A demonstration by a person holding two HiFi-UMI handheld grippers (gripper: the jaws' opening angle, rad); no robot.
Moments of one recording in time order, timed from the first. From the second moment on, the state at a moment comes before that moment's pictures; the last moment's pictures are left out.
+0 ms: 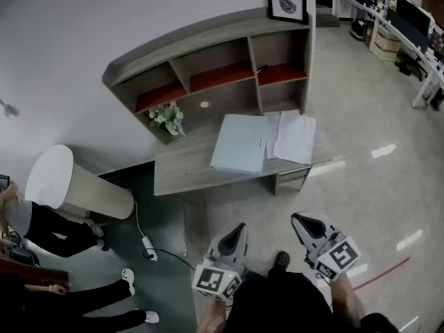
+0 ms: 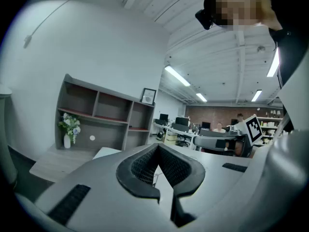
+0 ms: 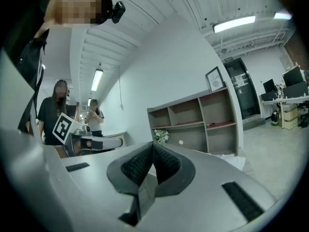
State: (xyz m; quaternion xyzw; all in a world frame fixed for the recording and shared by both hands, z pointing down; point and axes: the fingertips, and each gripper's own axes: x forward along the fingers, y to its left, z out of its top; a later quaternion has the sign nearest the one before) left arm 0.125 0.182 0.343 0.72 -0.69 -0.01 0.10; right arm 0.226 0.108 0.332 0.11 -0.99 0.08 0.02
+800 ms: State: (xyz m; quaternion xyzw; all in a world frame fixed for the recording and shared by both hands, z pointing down) left arm 0.132 0.185 0.351 0.70 -0.71 0.00 0.12; right arm 0.229 0.100 0.338 0.10 -0.99 0.10 0.01
